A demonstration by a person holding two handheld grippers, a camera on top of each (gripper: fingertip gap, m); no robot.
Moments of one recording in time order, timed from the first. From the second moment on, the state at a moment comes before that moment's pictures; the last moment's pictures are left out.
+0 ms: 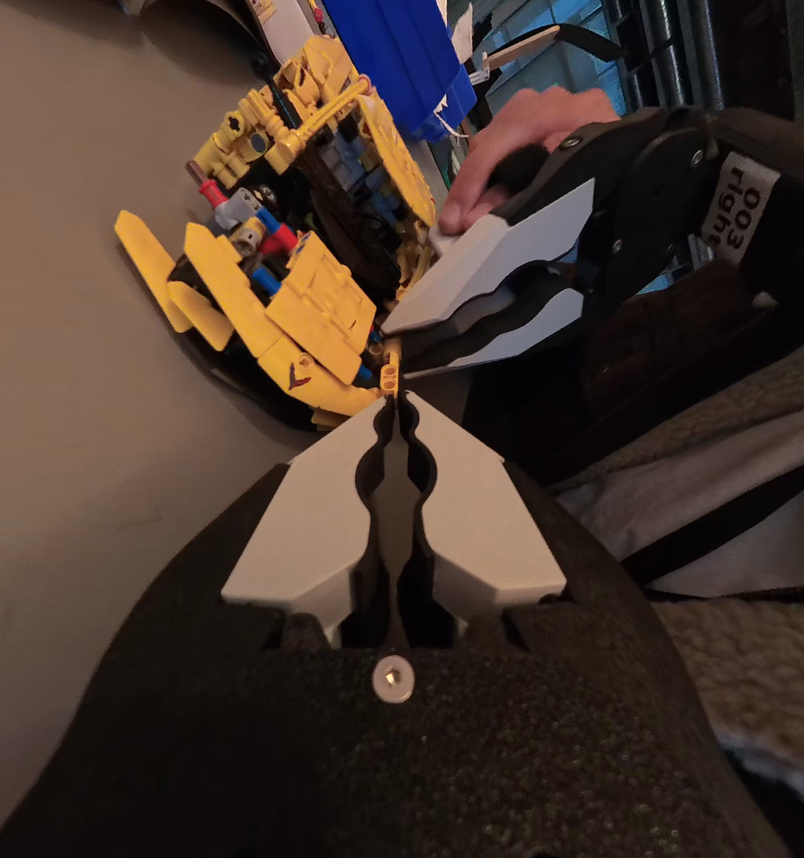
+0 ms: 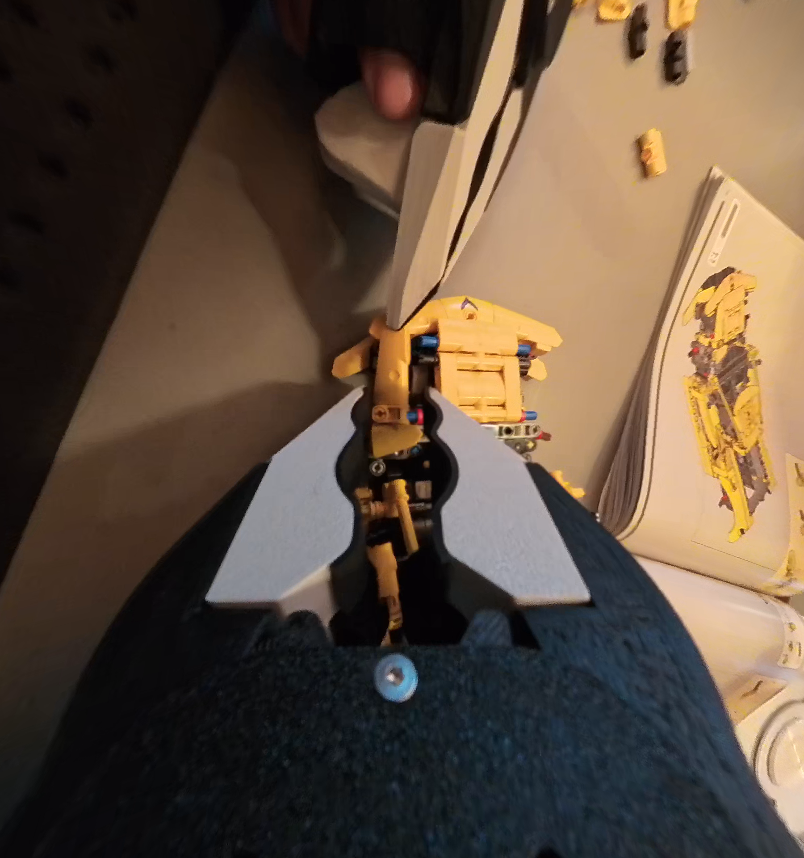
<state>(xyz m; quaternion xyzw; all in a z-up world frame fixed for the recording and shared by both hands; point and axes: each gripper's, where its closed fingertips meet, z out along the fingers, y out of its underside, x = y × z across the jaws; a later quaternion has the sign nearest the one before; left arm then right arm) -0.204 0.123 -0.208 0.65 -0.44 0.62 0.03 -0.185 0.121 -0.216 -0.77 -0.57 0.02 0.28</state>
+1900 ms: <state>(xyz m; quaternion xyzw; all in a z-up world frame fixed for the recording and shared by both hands) -0.203 0.141 -0.211 0.67 -0.41 0.62 0.02 -0.185 0.161 -0.226 -0.82 -0.51 0.14 0.23</state>
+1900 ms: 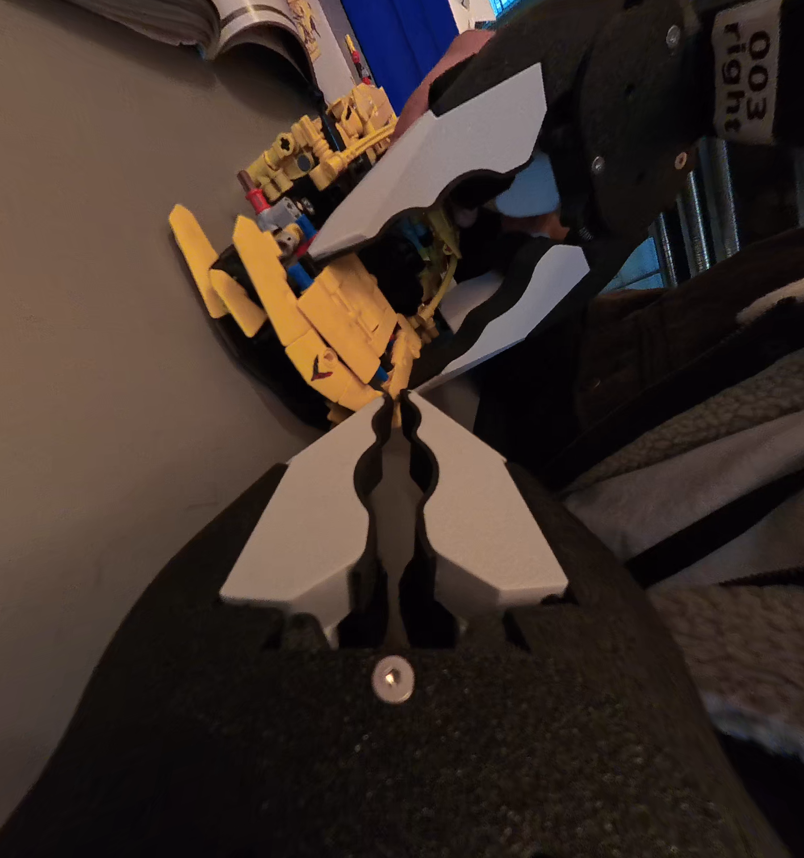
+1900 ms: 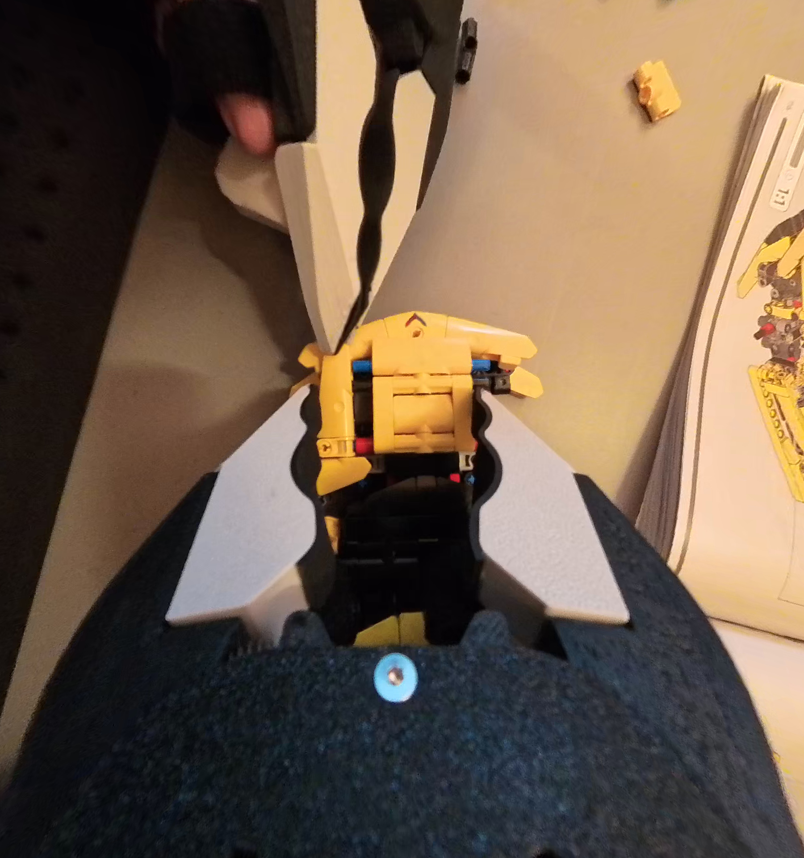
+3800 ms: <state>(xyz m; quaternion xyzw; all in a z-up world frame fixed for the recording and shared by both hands) -0.201 0.142 -0.205 0.62 -0.54 0.55 -0.15 -0.184 0.157 -0.229 -0.81 -0.53 0.13 0.23</state>
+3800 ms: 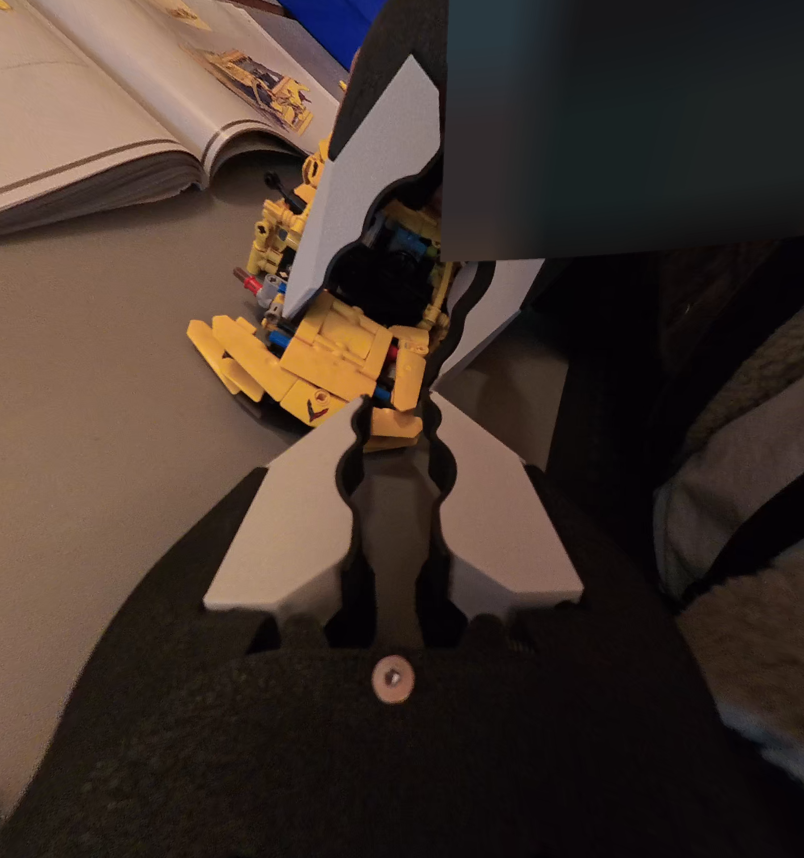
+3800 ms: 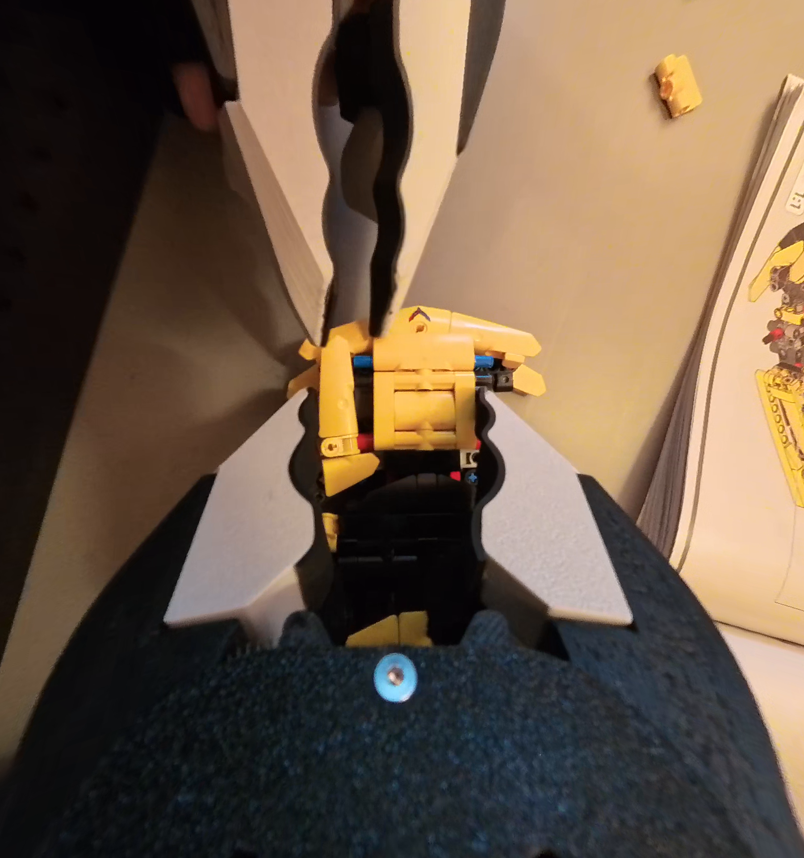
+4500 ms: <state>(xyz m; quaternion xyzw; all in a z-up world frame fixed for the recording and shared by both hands) -0.202 0.138 -0.209 0.62 -0.53 0.56 -0.12 -0.185 0.157 -0.227 -0.82 -0.51 0.15 0.22</state>
